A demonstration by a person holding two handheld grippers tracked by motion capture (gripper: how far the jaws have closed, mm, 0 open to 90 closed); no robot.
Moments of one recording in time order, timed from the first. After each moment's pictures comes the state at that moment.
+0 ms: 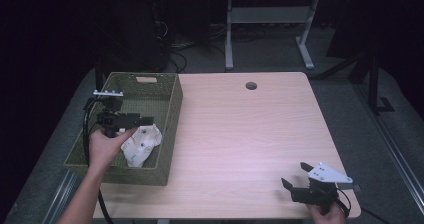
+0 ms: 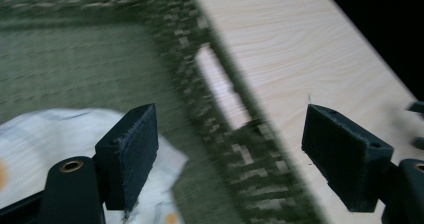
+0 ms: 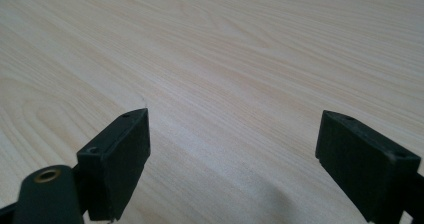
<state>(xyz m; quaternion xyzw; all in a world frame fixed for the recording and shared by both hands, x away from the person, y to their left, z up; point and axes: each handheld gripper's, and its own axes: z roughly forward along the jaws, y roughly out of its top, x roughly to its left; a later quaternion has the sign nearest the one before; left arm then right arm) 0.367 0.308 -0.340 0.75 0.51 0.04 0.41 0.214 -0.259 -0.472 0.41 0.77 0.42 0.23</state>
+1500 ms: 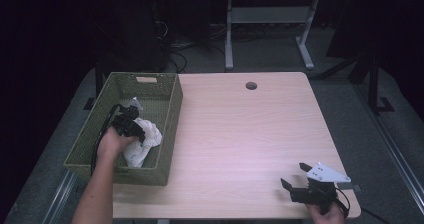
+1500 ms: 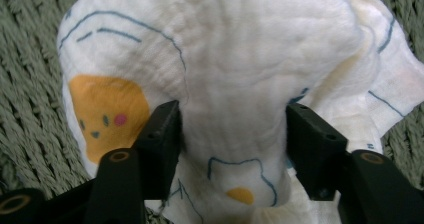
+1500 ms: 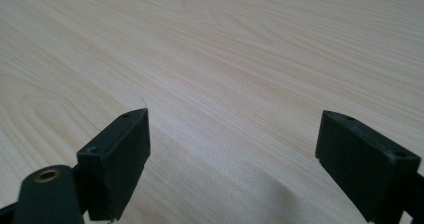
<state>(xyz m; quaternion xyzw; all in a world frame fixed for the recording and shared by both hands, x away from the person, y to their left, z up) 0.432 0.301 -0.425 0.82 0.56 0.04 0.04 0.216 -0.258 -0.475 0.41 0.78 0.42 0.22</state>
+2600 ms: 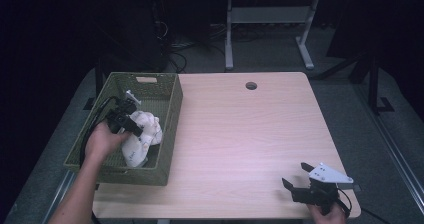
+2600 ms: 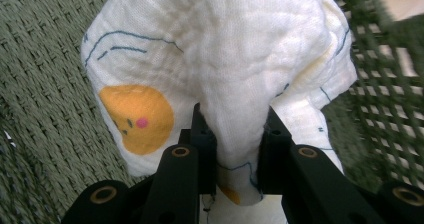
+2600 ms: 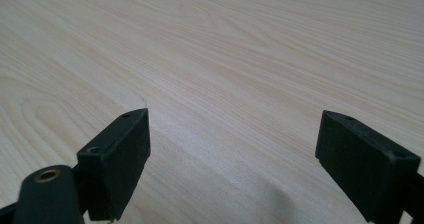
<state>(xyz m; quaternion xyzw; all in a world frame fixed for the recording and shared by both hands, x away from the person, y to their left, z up) 0.399 0.296 -0.360 0.85 0.50 0.05 0.13 0.214 -0.261 -0.473 0.41 0.77 0.42 0.23</state>
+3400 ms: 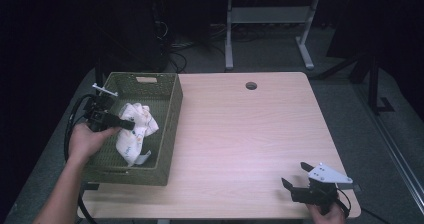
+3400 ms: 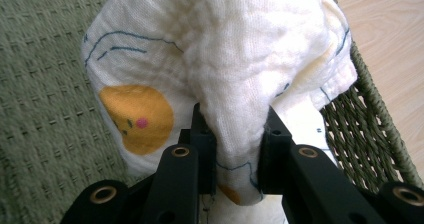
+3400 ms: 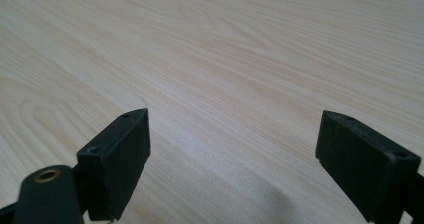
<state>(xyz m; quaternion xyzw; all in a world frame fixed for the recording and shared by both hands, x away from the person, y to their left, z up) 0.384 0.339 -0.331 0.81 0.52 0.01 0.27 0.215 -0.259 -0.473 0.41 0.77 0.42 0.23</state>
